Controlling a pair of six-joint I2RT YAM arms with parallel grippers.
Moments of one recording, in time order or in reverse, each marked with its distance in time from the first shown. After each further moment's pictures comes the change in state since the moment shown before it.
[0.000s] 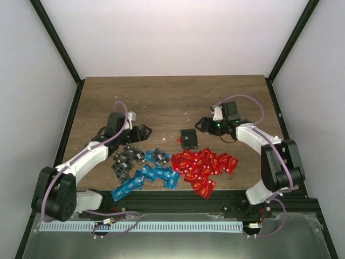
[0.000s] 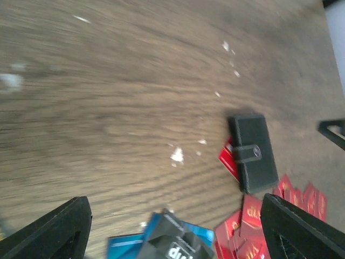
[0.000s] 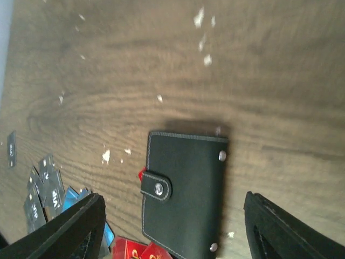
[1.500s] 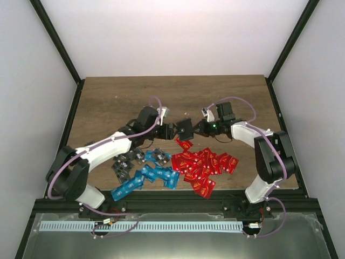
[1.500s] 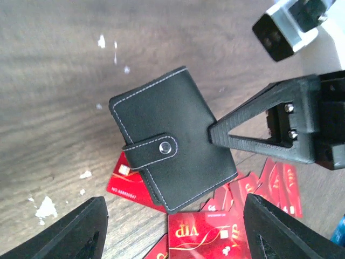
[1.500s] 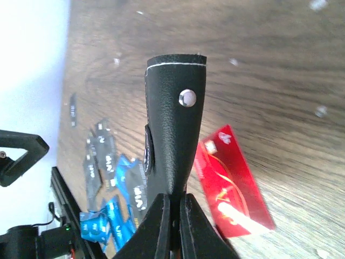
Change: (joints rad) left arm -0.394 0.303 0.269 0.097 -0.094 0.041; right arm 0.038 0.167 0.005 0.062 -0.261 0.037
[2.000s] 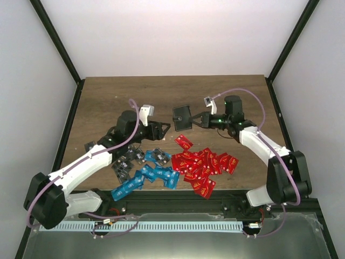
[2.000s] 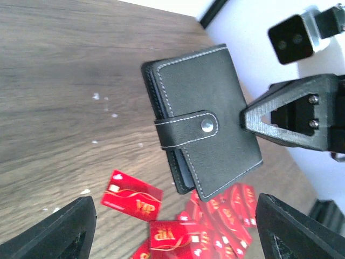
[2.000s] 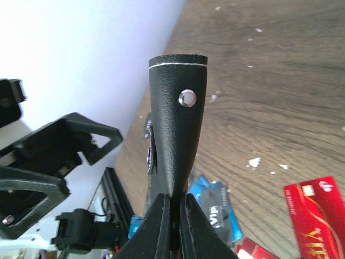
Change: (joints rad) left arm 0.054 -0.342 -0.148 0.050 -0.017 0.000; right arm 0.000 -0.238 -0.012 0.129 -0.140 0.071
